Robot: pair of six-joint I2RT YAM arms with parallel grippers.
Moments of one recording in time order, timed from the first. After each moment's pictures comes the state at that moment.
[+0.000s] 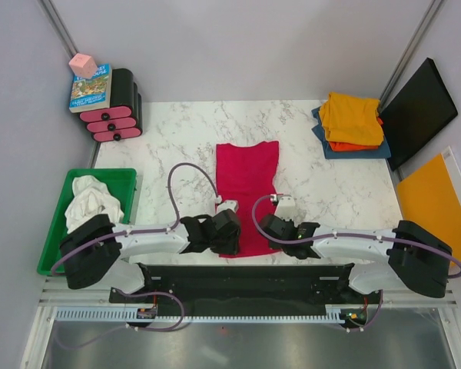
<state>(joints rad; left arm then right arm) -1.08 1.45 0.69 -0.24 -0.12 -0.85 1.06 1.34 0.58 -0.30 0.50 0.92</state>
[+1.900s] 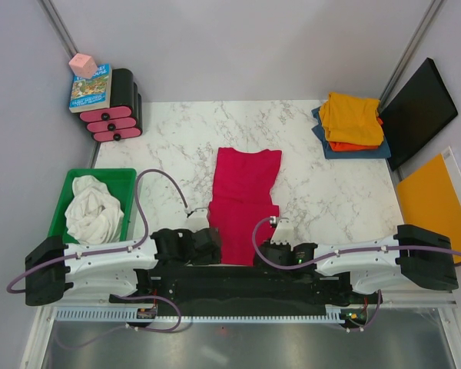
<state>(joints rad) -1.23 1.06 0.57 -0.61 -0.36 -1.16 1.39 1.27 0.53 -0.40 0.51 1.30</state>
